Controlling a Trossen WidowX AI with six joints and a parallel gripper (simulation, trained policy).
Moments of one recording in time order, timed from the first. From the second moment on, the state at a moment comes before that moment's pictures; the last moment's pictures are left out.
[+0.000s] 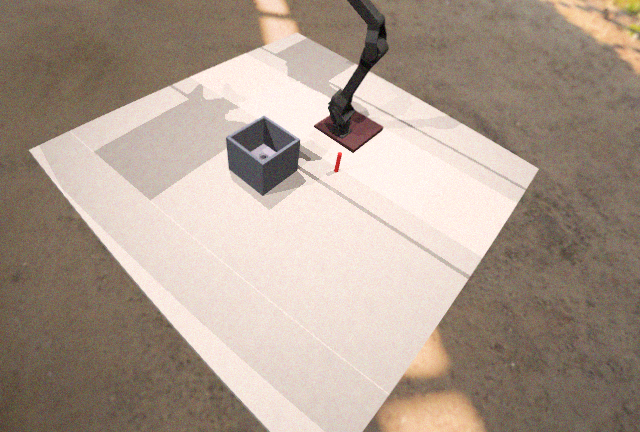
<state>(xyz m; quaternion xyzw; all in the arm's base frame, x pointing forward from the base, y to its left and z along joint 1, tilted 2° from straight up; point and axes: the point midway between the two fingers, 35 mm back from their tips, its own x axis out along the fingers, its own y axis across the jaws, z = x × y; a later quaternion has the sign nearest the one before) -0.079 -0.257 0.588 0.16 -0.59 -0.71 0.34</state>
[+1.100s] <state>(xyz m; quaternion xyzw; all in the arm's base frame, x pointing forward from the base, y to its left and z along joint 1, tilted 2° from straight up) 0.102 -0.283 0.511 0.50 -0.48 -0.52 0.49</state>
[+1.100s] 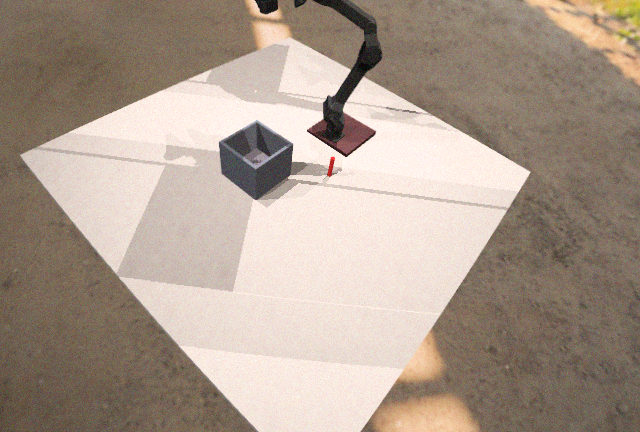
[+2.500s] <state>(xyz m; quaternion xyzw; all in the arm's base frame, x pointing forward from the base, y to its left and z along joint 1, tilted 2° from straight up) 0.278 -0.134 0.386 0.79 -0.11 -0.35 0.49</state>
